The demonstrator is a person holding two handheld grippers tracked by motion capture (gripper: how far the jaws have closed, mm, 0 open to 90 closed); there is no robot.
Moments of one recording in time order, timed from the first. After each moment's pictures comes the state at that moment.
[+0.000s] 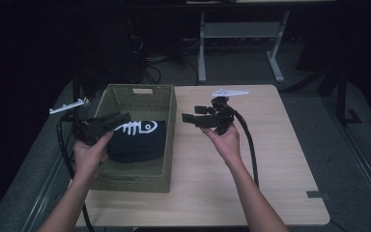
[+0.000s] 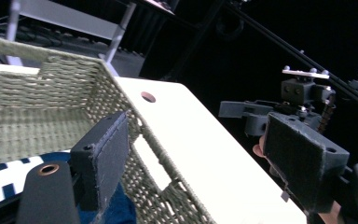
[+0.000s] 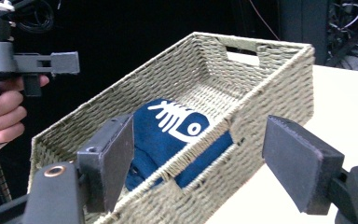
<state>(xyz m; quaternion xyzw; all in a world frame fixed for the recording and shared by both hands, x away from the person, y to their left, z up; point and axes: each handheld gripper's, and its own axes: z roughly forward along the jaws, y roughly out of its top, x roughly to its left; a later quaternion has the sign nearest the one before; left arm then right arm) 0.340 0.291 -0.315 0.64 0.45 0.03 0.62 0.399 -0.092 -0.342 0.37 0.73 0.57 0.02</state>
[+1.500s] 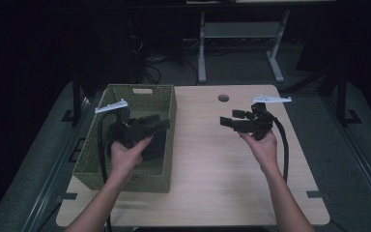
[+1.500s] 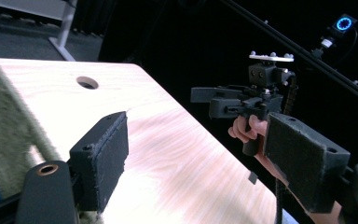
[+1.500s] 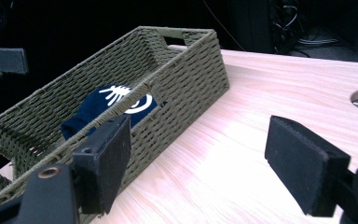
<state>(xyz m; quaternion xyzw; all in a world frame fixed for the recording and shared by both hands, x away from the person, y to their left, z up) 0.340 0.195 -0.318 0.68 0.39 -0.02 0.62 0.386 -0.193 -0.358 0.42 0.72 0.55 0.06</state>
